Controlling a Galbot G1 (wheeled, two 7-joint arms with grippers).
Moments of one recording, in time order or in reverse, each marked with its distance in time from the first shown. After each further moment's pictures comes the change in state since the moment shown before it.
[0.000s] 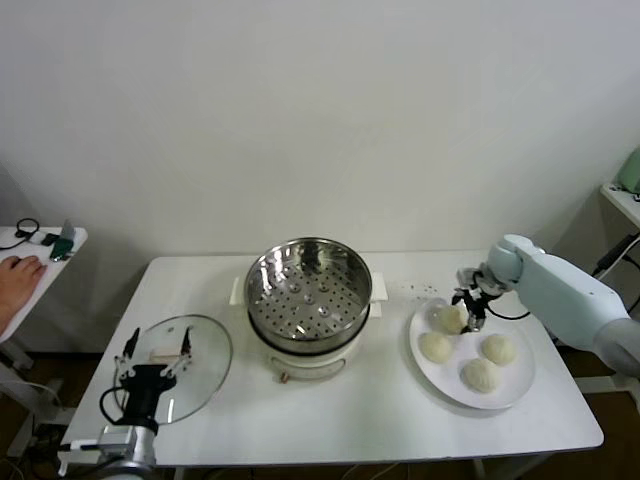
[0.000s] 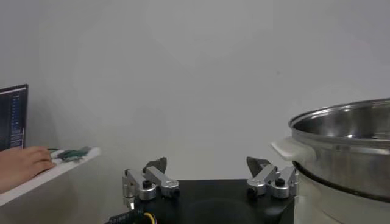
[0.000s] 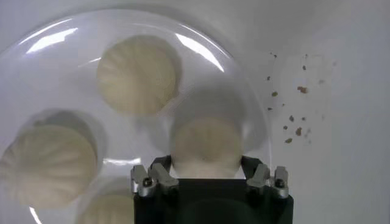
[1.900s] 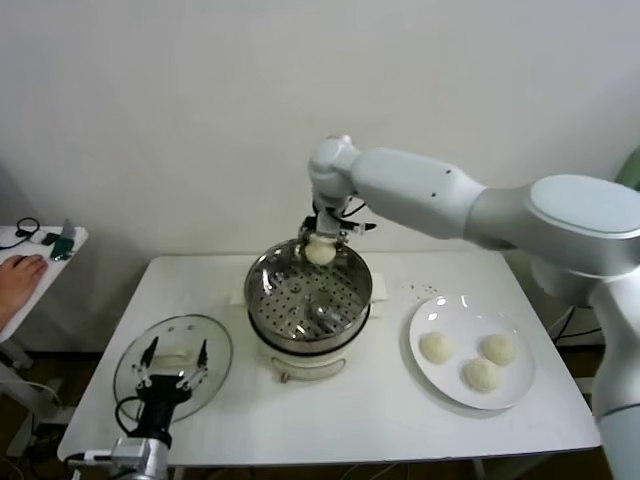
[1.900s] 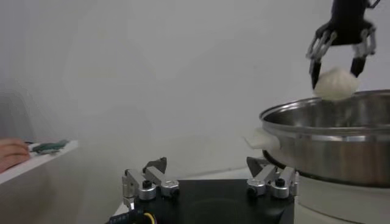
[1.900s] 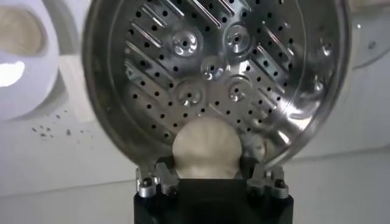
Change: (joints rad) left arm 0.059 0.018 0.057 -0.022 0.001 -0.005 -0.001; right arm 0.480 0.552 -0.415 0.160 -0.295 0.573 0.078
